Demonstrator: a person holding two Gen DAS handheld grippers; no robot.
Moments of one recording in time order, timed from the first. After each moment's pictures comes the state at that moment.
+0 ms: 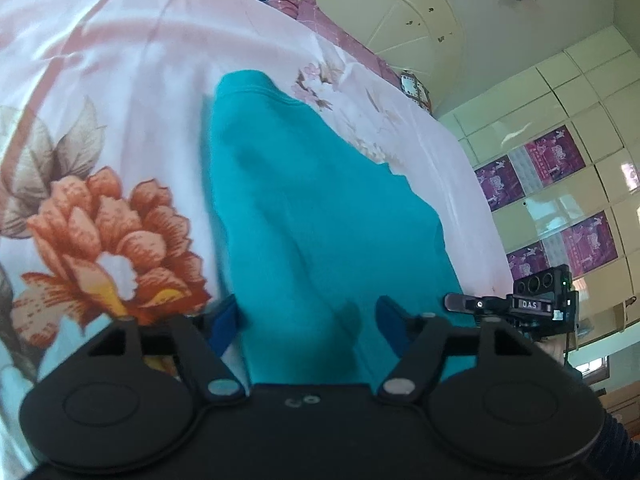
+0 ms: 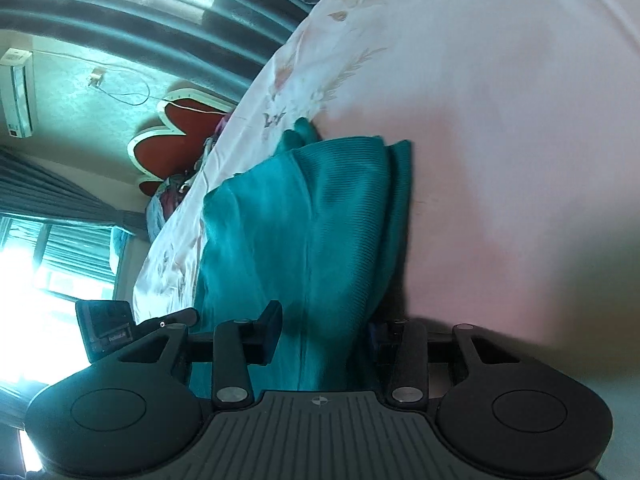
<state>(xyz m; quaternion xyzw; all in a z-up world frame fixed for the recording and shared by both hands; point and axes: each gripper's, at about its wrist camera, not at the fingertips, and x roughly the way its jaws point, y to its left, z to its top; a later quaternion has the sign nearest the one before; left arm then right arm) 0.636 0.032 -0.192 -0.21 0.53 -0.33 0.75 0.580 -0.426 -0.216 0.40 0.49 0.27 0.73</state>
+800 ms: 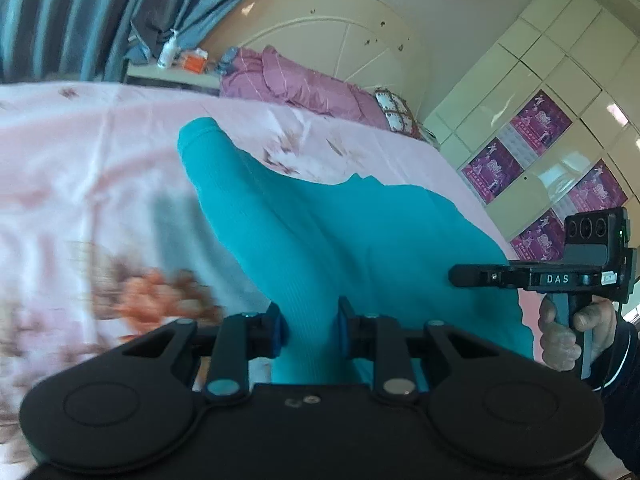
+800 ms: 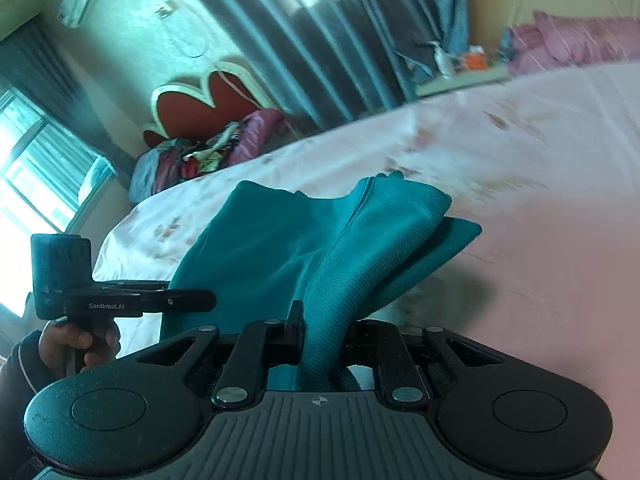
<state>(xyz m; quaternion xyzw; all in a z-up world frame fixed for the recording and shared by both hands) 0.606 0.078 -0.095 -0.12 0.45 -0.35 0.81 0.550 -0.303 -0.084 0.21 0.42 0.29 0.84</state>
